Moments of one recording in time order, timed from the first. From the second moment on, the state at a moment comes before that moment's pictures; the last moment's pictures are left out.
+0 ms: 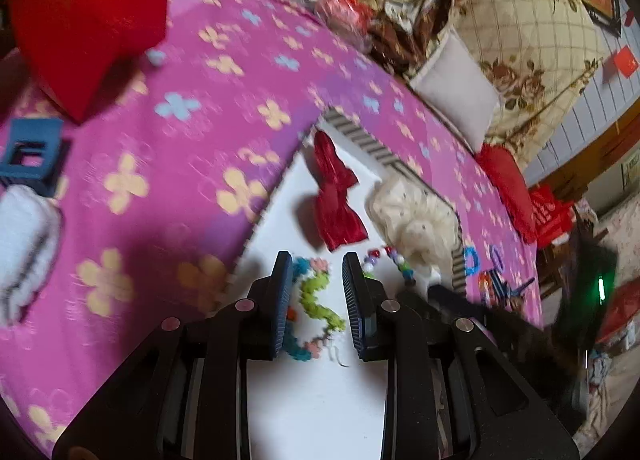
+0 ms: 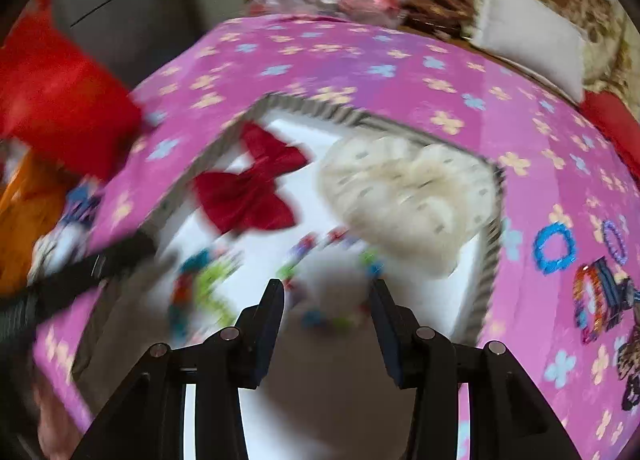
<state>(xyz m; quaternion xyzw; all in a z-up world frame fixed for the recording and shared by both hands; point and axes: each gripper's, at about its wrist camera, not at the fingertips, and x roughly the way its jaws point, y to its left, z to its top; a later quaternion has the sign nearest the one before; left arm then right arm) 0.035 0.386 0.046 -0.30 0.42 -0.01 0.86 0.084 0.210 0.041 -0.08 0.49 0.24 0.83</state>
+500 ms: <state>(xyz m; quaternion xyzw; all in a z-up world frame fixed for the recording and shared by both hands) 0.029 0.404 0.044 -0.30 0.41 0.03 0.86 0.085 0.268 0.017 -0.18 0.47 0.19 0.84</state>
